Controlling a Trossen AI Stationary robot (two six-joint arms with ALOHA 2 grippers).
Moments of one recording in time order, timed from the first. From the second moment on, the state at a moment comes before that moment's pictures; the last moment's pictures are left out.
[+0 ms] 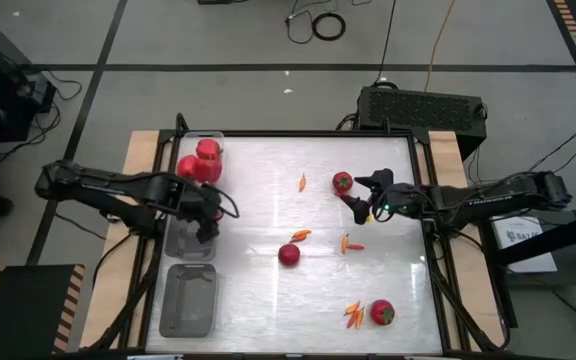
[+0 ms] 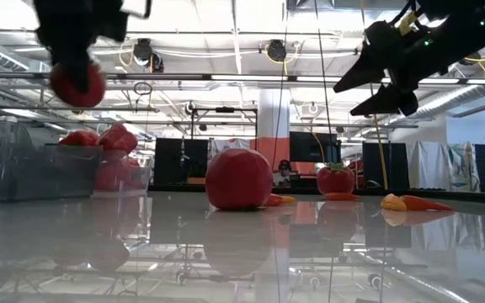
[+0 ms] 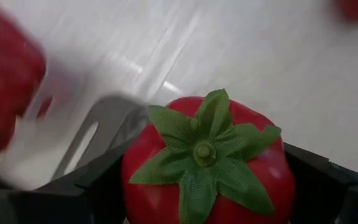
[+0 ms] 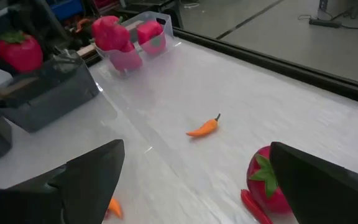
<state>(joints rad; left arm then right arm) -0.12 1.11 0.96 -1.14 -0.17 -0.64 0.02 0.89 0.44 0.00 0.50 0.56</state>
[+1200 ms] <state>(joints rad) -0.12 1.16 0.80 -1.07 -0.25 -0.70 0.02 0.99 0.44 0.15 0.50 0.48</state>
